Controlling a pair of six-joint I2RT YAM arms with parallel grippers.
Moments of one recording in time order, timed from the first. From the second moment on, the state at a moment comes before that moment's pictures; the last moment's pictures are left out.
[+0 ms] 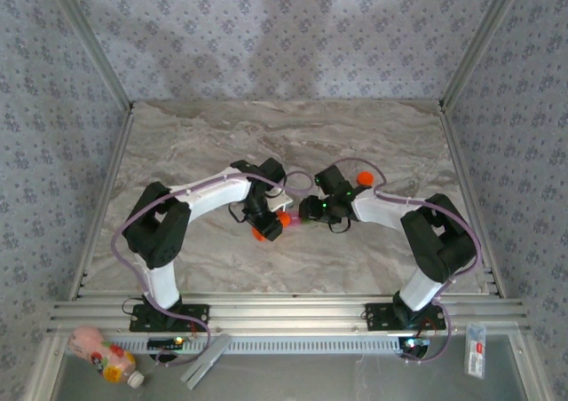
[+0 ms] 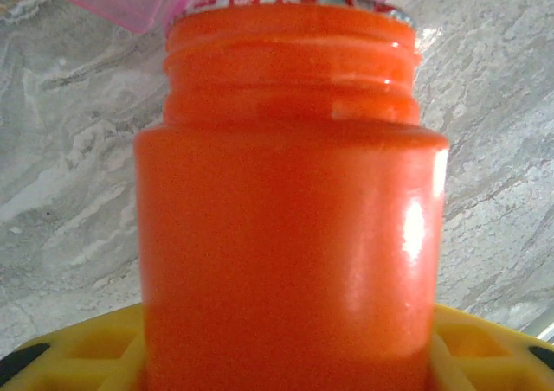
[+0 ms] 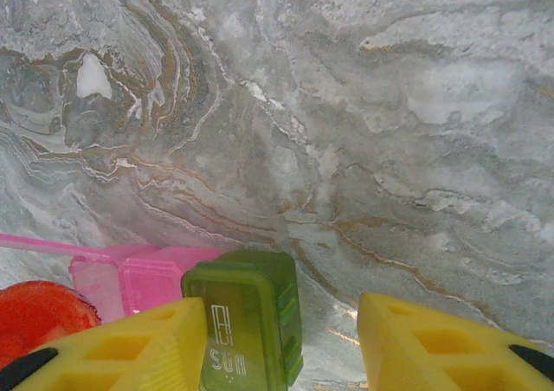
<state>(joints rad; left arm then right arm) -0.75 1.84 1.30 -0.99 0.23 0.09 0.60 1.65 0.86 -0.25 -0.21 0.65</state>
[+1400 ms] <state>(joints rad) -0.77 1.88 1.40 -1.09 0.15 0.12 0.60 1.65 0.86 -0.24 -0.21 0.66</state>
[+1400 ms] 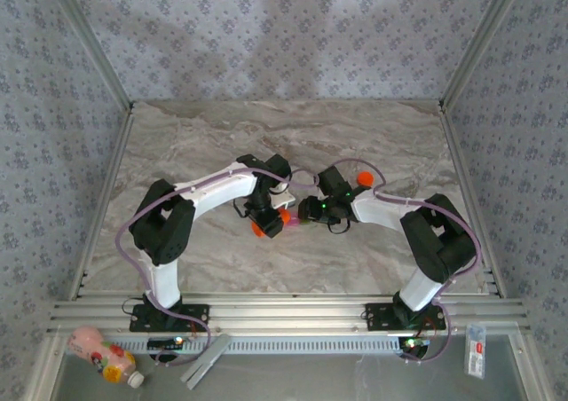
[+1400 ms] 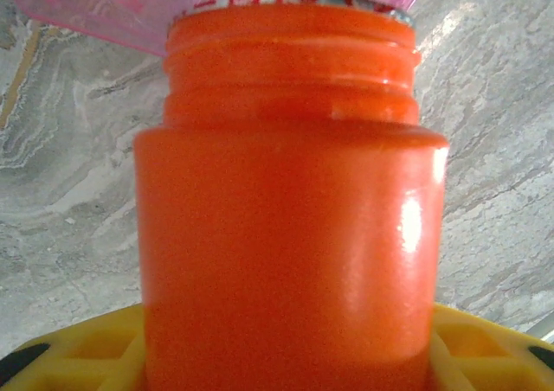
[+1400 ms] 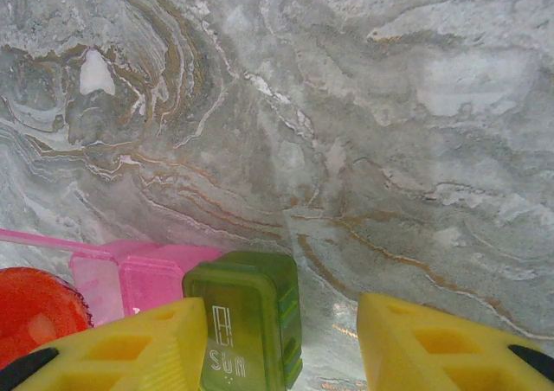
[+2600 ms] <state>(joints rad) -0.77 1.91 1.43 -1.14 0.10 0.13 0.60 1.64 0.85 -0.26 -0.21 0.67</state>
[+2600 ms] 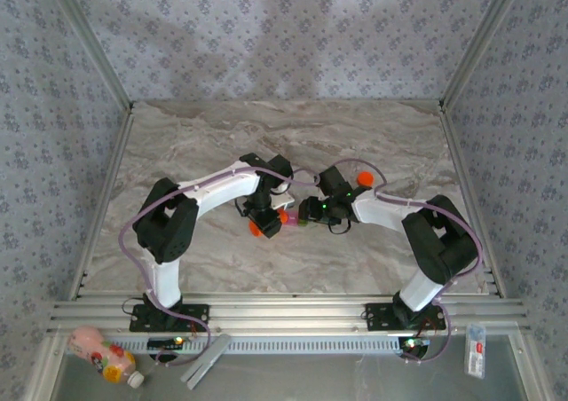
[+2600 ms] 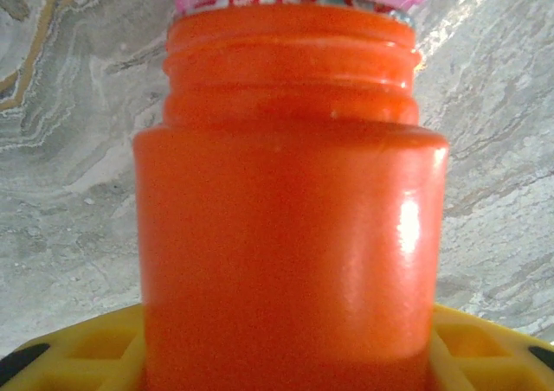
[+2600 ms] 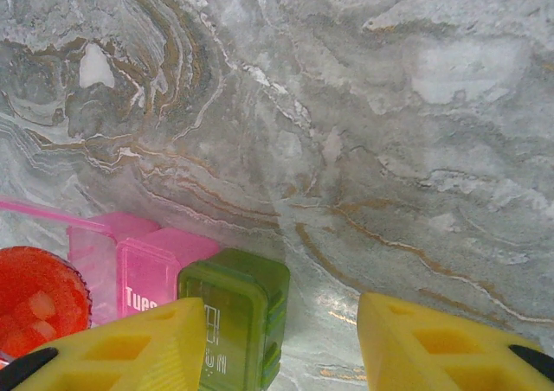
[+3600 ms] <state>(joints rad) -0.78 1.94 1.51 -1.21 0.04 0.15 0.61 1.64 0.84 -0.24 -0.21 0.67</state>
